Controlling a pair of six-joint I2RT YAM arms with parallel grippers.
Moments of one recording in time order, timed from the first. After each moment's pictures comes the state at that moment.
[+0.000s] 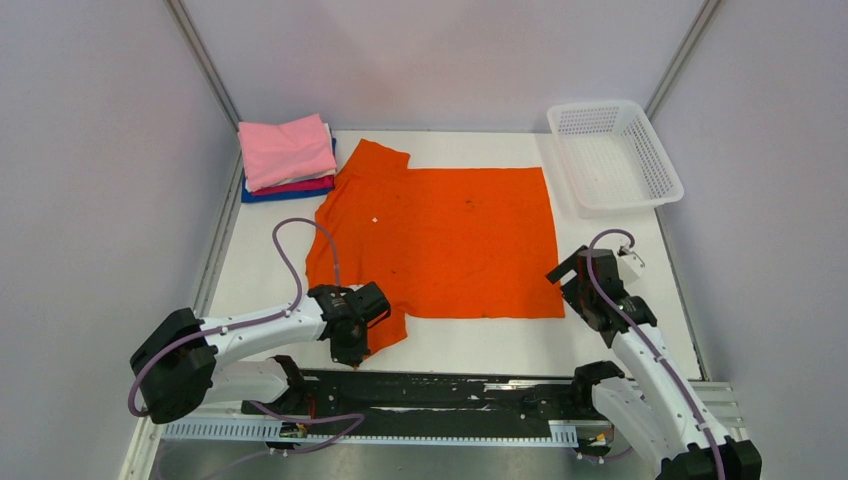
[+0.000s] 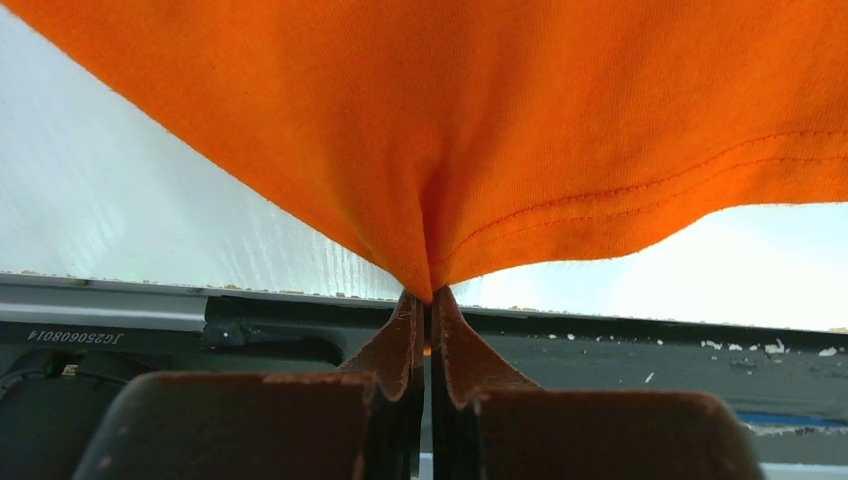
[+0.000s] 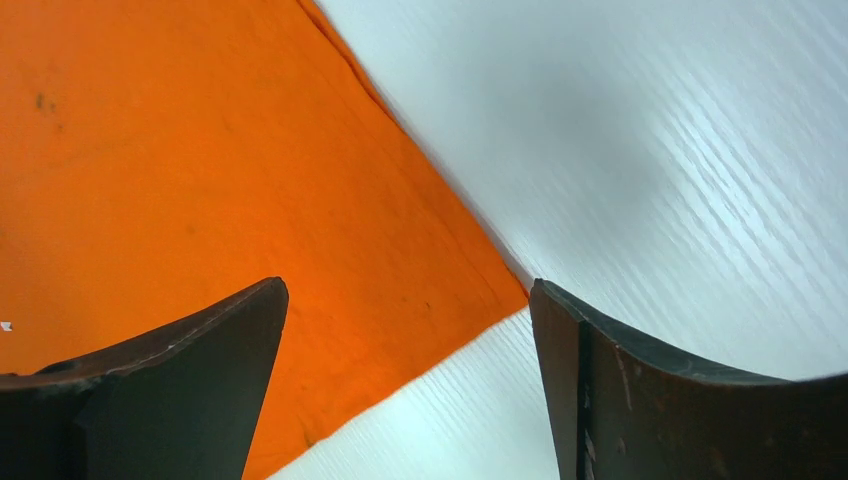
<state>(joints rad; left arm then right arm) -0.93 1.19 0.58 -0.88 -0.10 -1.03 0.20 0.77 0.52 -0.59 0.30 0.95</state>
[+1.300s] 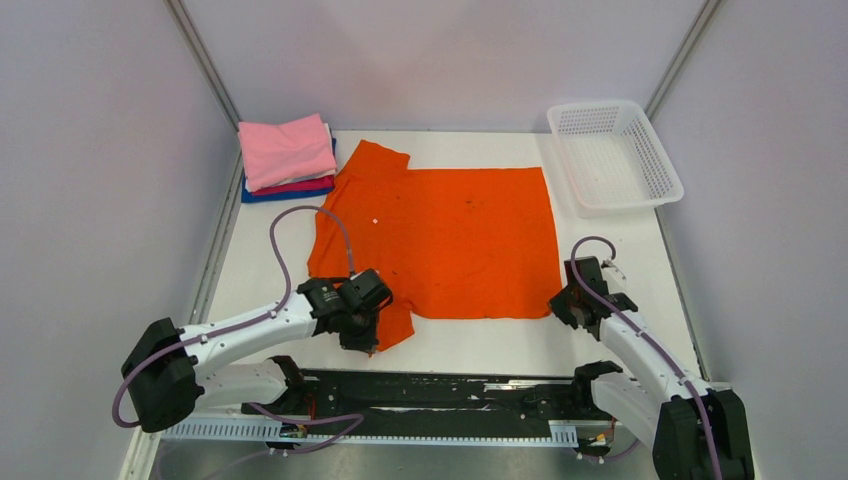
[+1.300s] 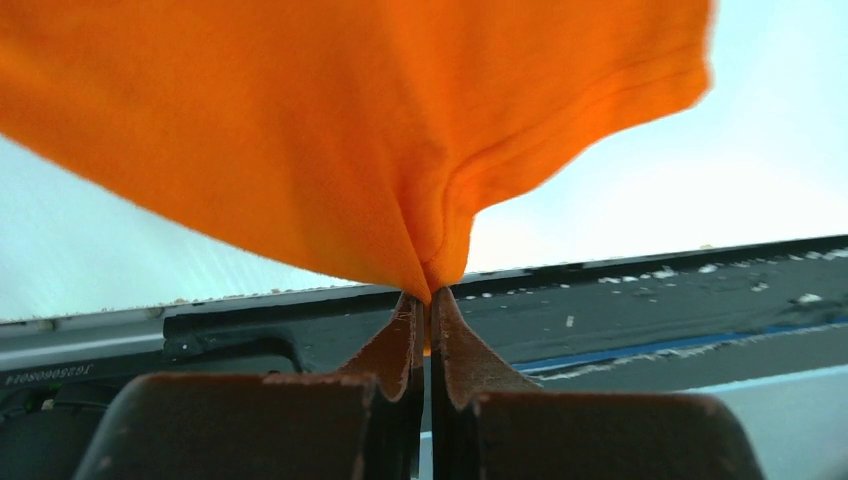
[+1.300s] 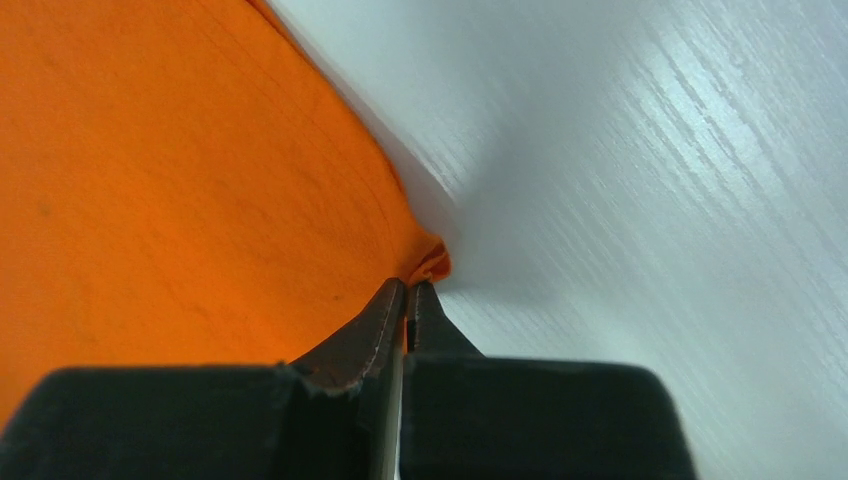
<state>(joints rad) -0.93 1.12 0.64 -0.85 -0.04 -0.92 0.20 0.93 0.39 -0.50 0.20 1.03</state>
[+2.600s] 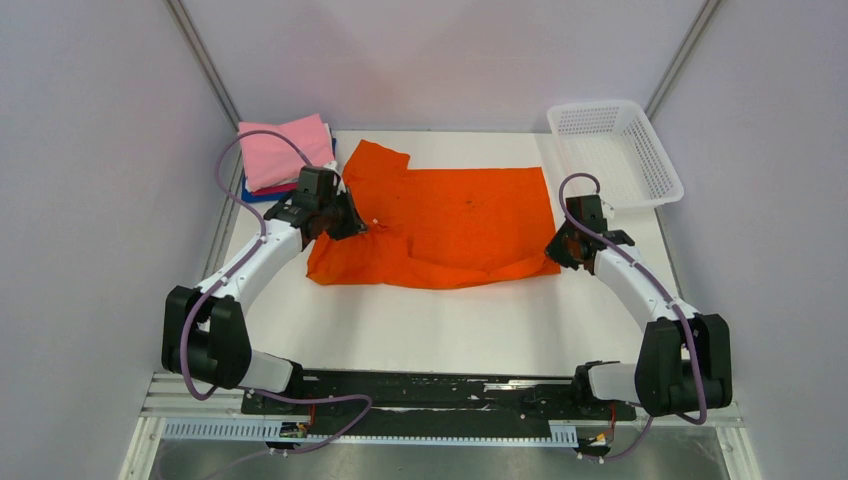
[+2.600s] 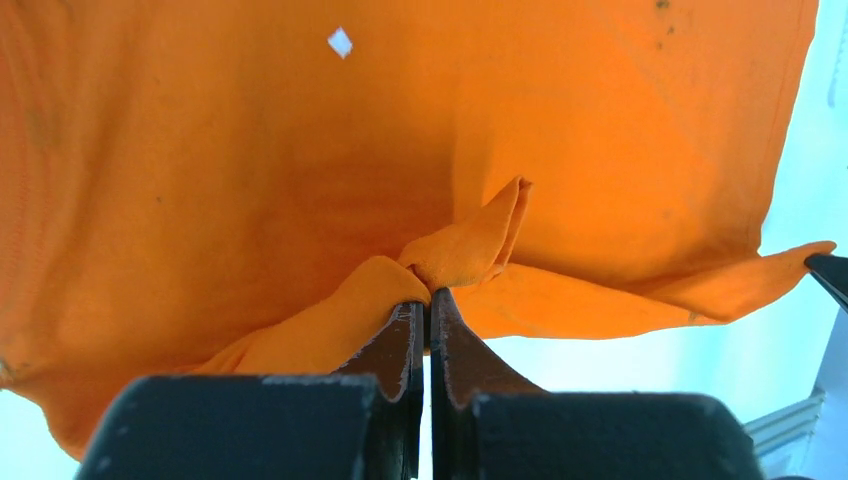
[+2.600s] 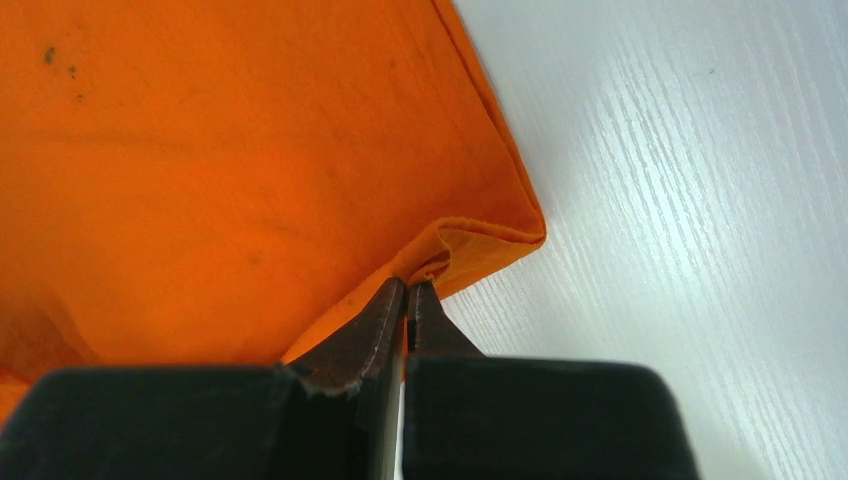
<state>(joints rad) -0.27 1.41 1.03 -0.44 0.18 -0.56 0.13 1.30 0.82 -0.48 0.10 0.71</state>
